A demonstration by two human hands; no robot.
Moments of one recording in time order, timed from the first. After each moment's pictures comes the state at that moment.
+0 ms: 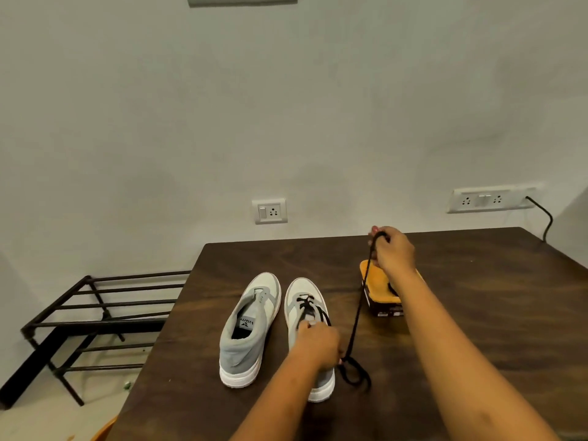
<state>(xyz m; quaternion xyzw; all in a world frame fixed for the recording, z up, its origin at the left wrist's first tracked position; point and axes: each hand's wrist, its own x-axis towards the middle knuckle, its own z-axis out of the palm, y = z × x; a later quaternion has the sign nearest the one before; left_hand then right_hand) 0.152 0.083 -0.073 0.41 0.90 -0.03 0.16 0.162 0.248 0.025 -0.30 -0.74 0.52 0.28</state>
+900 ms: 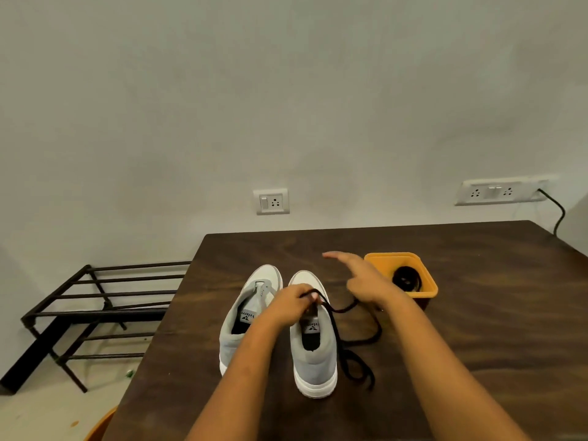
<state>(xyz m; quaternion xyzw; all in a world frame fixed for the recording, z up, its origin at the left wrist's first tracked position) 0.099 0.045 -0.045 0.28 0.85 0.40 0.19 0.162 0.214 -0.004 -0.07 -0.94 0.34 -0.01</state>
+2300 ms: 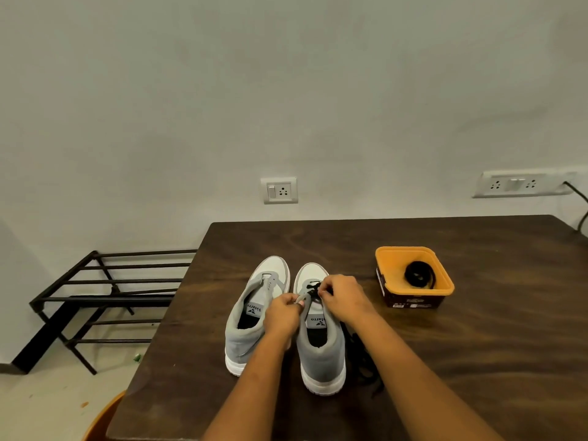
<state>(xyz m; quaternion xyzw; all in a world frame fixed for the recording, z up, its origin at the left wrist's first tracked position) 0.089 0.041 -0.117 -0.03 0.82 0.55 0.17 0.130 0.172 -0.070 -0.14 -0.95 0.29 0.03</state>
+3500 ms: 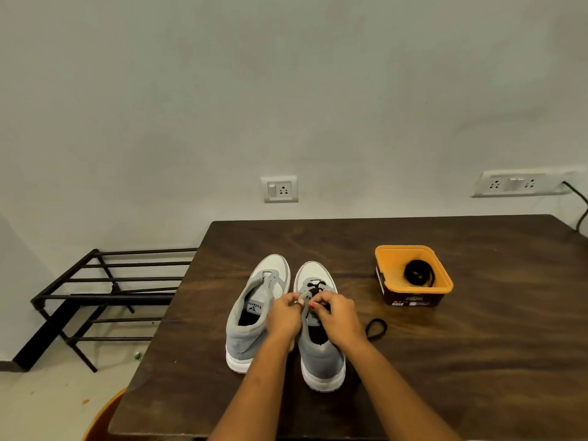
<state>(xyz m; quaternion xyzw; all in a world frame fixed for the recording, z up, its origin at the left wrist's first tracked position) 0.087 0.040 -0.136 -0.02 0.78 0.60 0.18 0.155 0.145 -0.102 -0.15 -0.88 0.44 0.11</state>
